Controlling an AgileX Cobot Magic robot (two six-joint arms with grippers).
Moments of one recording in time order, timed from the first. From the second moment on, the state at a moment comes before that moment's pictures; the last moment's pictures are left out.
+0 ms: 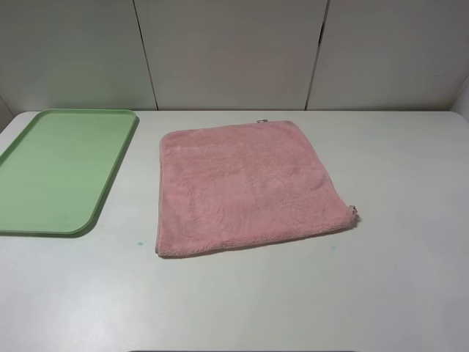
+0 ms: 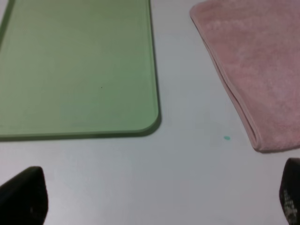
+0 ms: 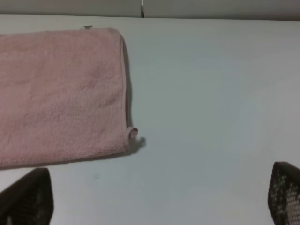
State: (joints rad) left arm 0.03 -0.01 -0.49 -0.07 1.05 0.07; right arm 0.00 -0.01 -0.50 0.11 1.03 -0.12
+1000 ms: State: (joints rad) left arm 0.03 -0.01 -0.49 -0.07 1.05 0.07; right arm 0.00 -0.01 -0.50 0.11 1.03 -0.12
